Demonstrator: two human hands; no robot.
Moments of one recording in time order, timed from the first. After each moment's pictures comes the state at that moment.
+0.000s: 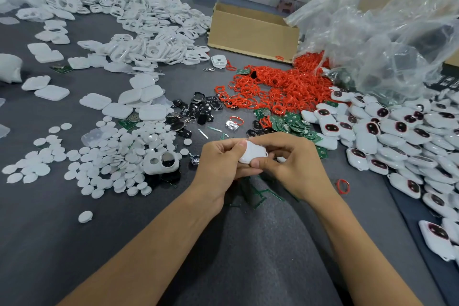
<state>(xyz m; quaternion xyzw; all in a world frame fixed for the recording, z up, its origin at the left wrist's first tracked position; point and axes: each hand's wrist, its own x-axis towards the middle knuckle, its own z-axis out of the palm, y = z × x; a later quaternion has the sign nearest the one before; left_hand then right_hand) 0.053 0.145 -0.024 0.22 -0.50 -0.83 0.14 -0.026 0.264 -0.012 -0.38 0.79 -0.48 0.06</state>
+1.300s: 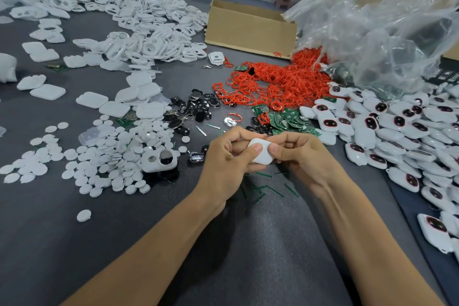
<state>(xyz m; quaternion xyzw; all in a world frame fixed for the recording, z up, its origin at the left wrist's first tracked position) 0.057 0.151 -0.029 0.10 -0.58 -0.79 0.18 -0.041 0.275 -0.012 -0.20 0.66 -0.68 0.27</state>
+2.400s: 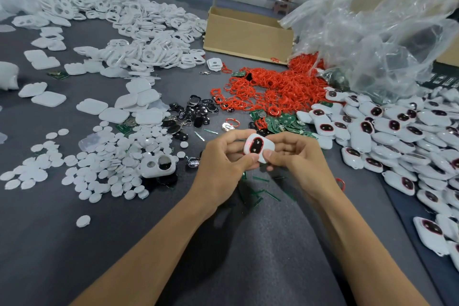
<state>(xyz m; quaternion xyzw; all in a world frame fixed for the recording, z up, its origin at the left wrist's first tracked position) 0.054 0.144 -0.031 0.08 -0.63 -0.75 0.19 -0.027 0.272 -0.005 -0.23 0.71 -0.64 0.18</state>
